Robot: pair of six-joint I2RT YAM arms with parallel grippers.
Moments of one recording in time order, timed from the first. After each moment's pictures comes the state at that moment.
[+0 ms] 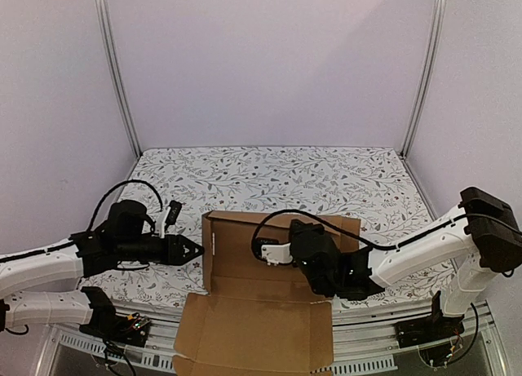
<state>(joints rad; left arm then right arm) -0.69 0.88 0.39 -0.12 0.30 -0.61 1.31 1.69 0.82 0.43 1.03 -1.11</state>
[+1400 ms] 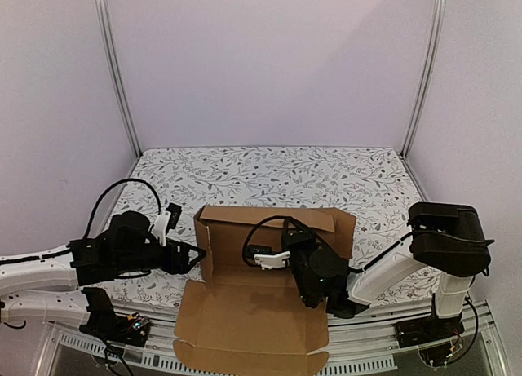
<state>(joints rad) -0.88 0.80 0.36 -0.14 -0.03 -0.56 1.35 1.95 0.74 1.34 1.09 -1.74</state>
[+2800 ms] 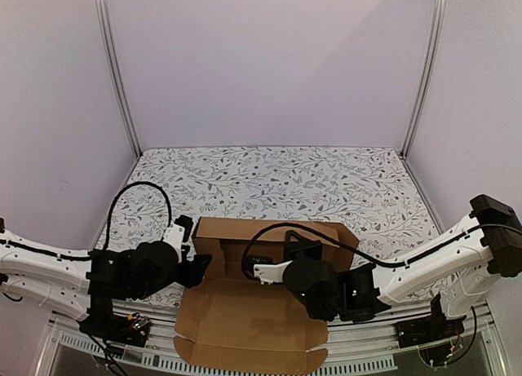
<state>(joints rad) -1.24 0.99 0.36 -0.06 -0.65 -0.56 1.49 1.66 0.84 0.40 1.19 -1.12</state>
